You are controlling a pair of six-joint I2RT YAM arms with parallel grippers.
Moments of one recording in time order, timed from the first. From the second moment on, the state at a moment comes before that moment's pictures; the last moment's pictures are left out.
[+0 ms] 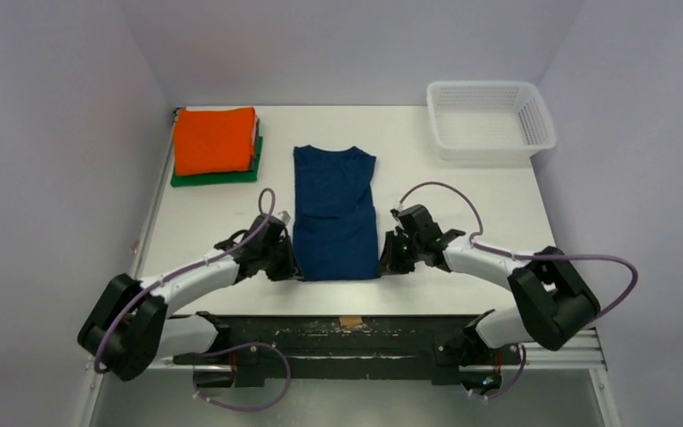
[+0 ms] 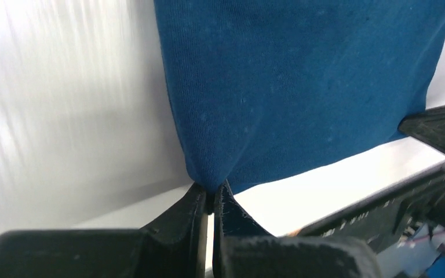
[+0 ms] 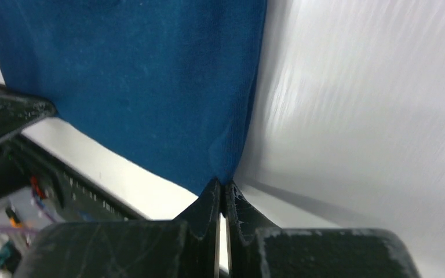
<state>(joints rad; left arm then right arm) -0.53 1.31 0.56 -0.25 0.18 -0.73 0.56 1.45 0.63 -0.15 -0.29 0.68</state>
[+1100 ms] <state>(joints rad) -0.43 1.03 0.89 -0.58 0.13 -0.70 0.39 1.25 0.93 -0.38 -0.47 0.70</state>
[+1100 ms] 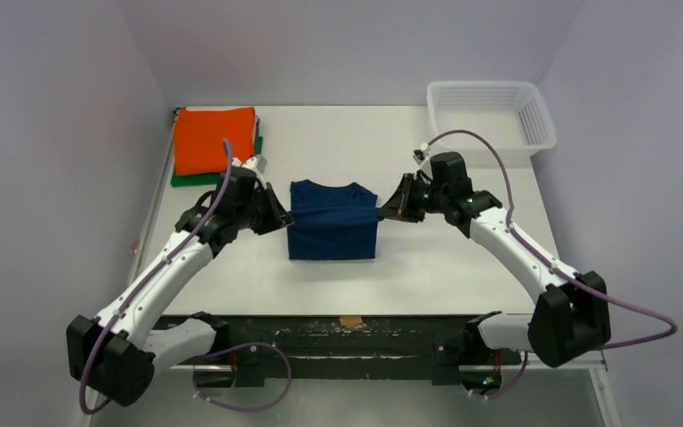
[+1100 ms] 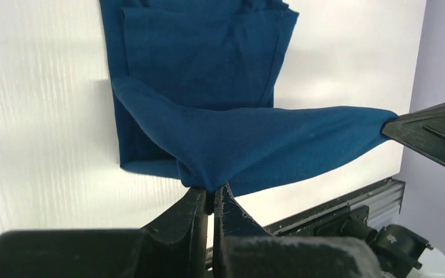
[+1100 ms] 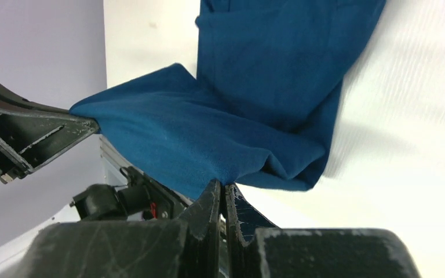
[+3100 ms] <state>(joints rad) -0.21 2.13 1.64 -0.42 0.62 -0.56 0.32 2.15 1.45 -0.07 -0.65 0.64</state>
